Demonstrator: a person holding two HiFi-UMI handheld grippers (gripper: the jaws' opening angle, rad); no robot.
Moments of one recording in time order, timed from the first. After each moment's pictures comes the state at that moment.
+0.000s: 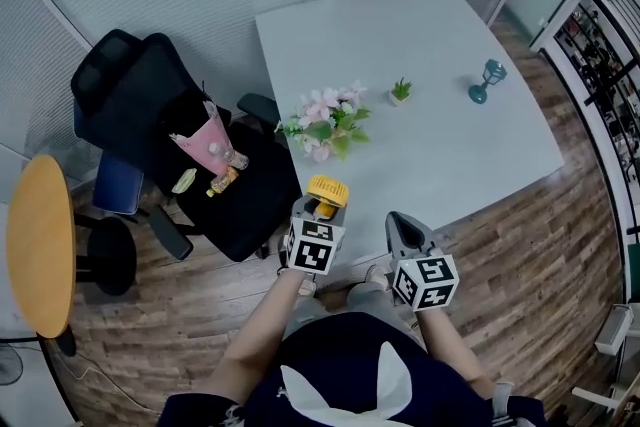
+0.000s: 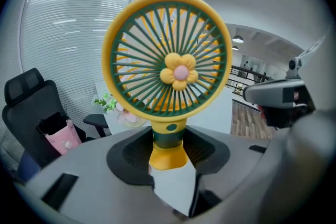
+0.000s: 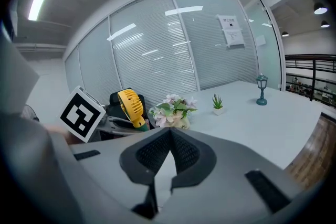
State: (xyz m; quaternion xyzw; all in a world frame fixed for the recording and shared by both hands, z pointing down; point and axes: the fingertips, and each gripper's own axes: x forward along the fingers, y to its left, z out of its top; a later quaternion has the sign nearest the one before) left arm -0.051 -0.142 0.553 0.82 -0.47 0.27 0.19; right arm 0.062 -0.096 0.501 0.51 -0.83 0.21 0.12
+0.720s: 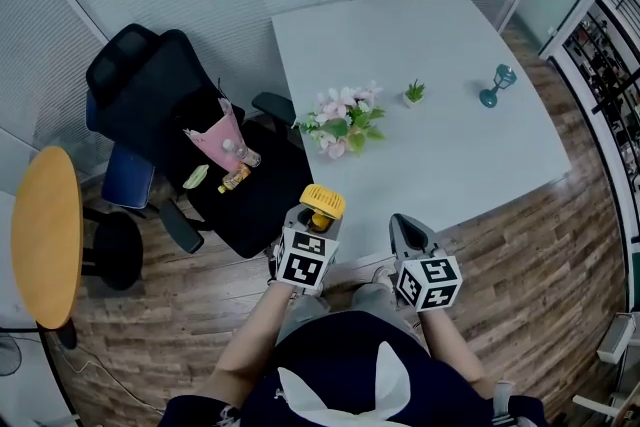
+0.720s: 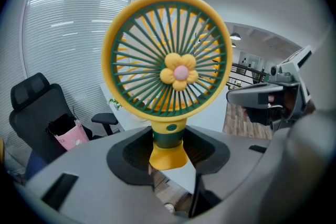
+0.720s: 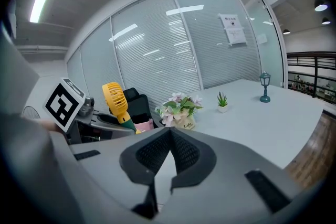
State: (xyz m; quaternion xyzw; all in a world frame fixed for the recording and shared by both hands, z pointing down) left arm -0.091 -0.103 0.527 0.82 -0.46 0.29 0.18; right arm 0.040 -0.084 0.501 0.50 -0.83 0.22 0.11
